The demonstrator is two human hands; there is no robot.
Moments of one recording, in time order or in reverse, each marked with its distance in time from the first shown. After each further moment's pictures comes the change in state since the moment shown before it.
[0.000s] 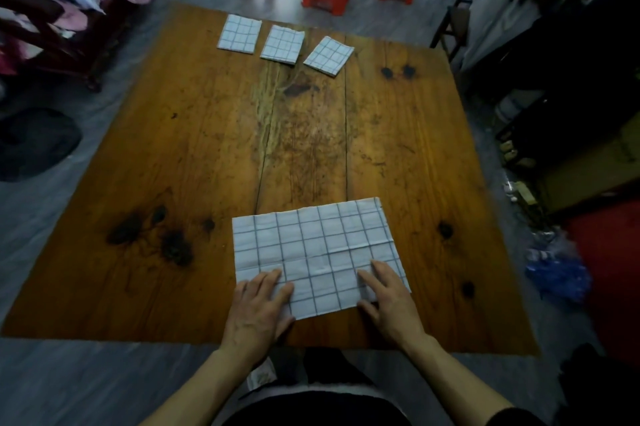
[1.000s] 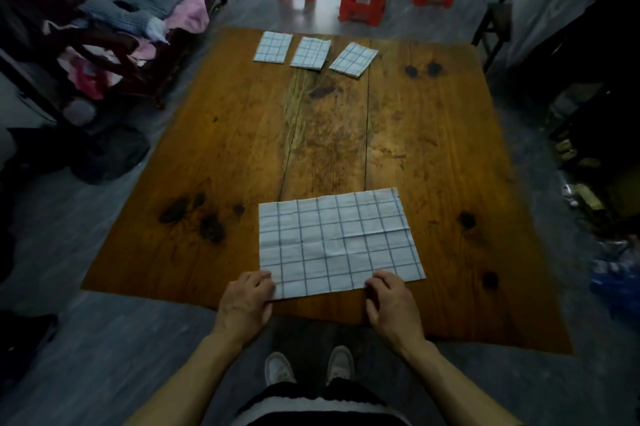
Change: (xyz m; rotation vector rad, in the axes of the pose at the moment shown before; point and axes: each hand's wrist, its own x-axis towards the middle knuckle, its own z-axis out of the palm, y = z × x) left_hand -0.051 -0.010 -0.030 0.002 -0.019 -0.188; right_hand -0.035 -0.019 0.020 0.119 0.085 -0.015
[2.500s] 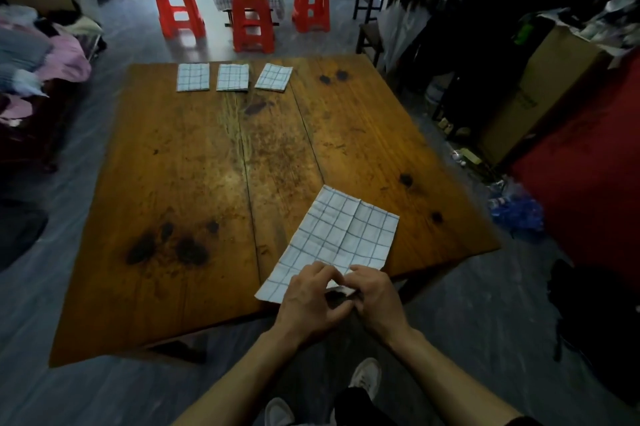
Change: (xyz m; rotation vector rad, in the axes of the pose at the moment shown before) left_hand -0.020 0.070 -0.037 -0.505 -0.013 0.480; right_hand -0.077 -0.115 -0.009 0.155 0.322 0.000
